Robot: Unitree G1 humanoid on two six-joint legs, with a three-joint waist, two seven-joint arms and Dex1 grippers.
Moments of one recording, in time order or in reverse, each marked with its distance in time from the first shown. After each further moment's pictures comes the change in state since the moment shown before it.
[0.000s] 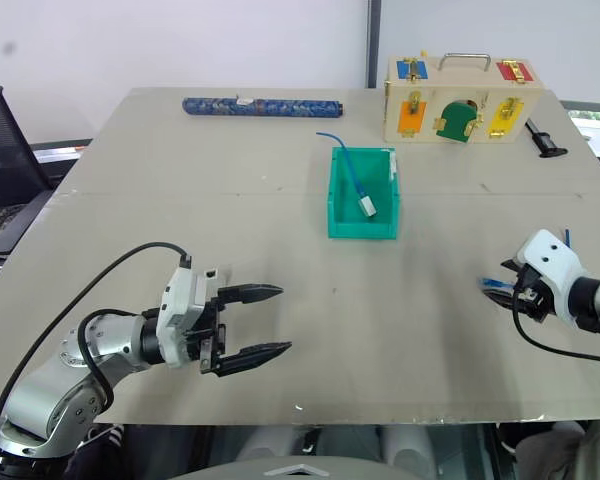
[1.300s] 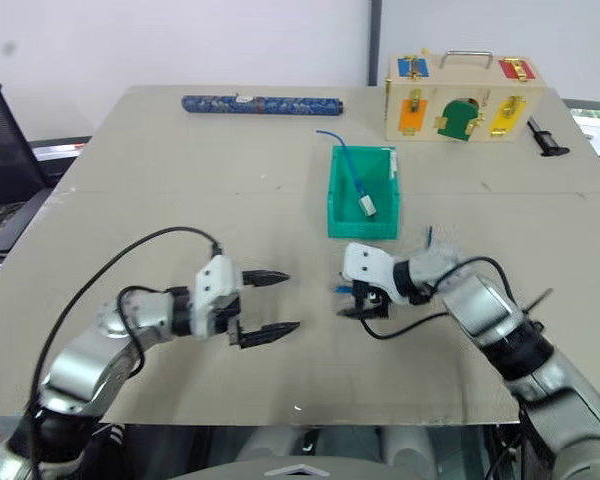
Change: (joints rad) left arm -0.297 -0.056 -0.234 0.263 0.277 -0.030 0.039; right arm -0.359 0.414 0.478 -0.201 -0.081 0.065 0.094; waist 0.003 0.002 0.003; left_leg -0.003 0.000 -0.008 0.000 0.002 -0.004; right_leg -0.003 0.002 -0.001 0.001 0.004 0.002
